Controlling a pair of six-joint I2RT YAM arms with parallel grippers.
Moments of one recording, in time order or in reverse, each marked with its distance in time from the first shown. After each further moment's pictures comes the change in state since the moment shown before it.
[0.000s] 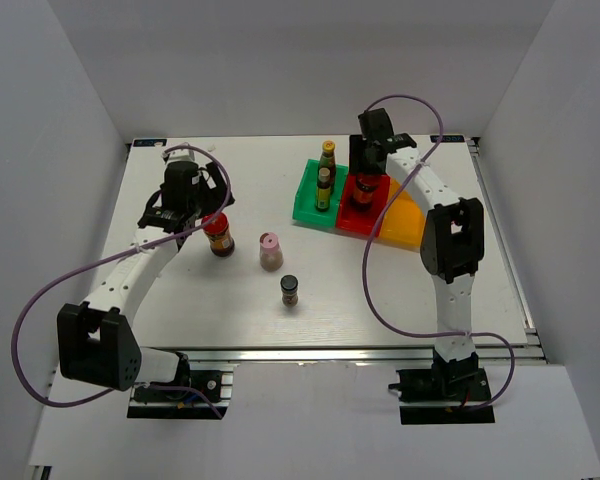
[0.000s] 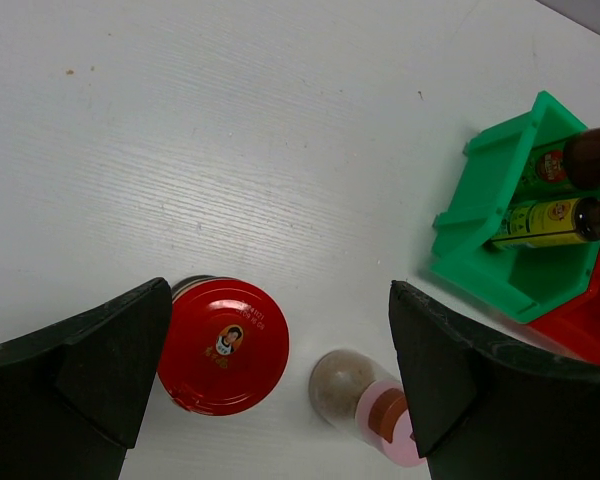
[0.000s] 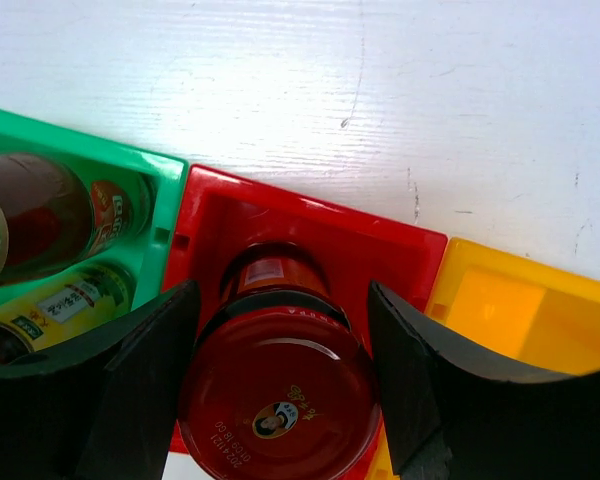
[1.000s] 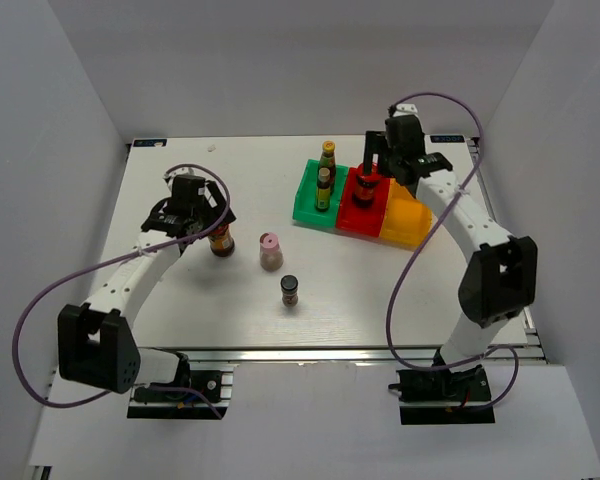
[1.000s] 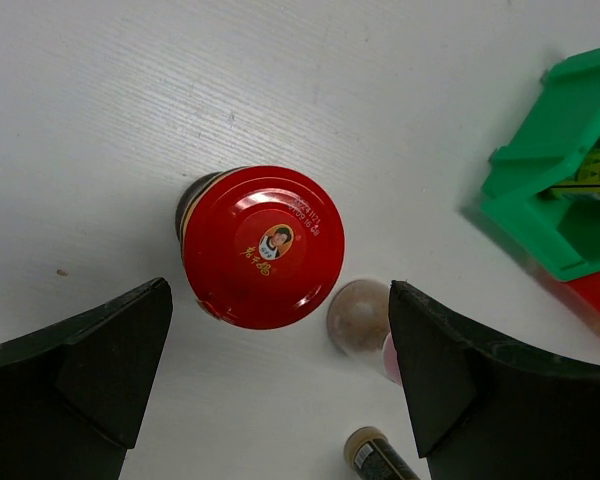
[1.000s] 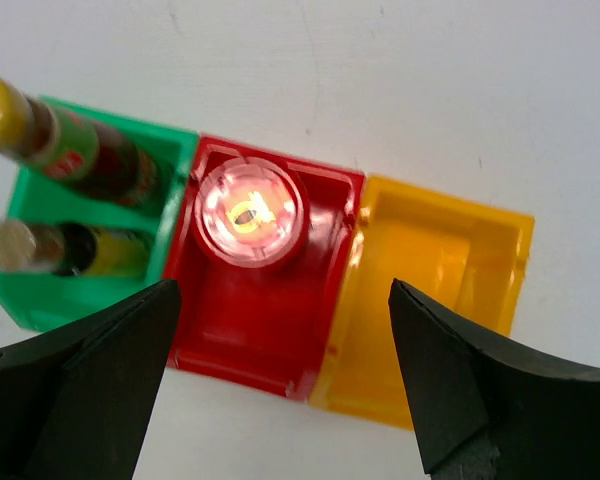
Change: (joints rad) left arm -0.016 -0.034 -0.050 -0.186 -0.010 -0.142; right arm 0.000 -0.397 -0.367 0.212 0.045 0.002
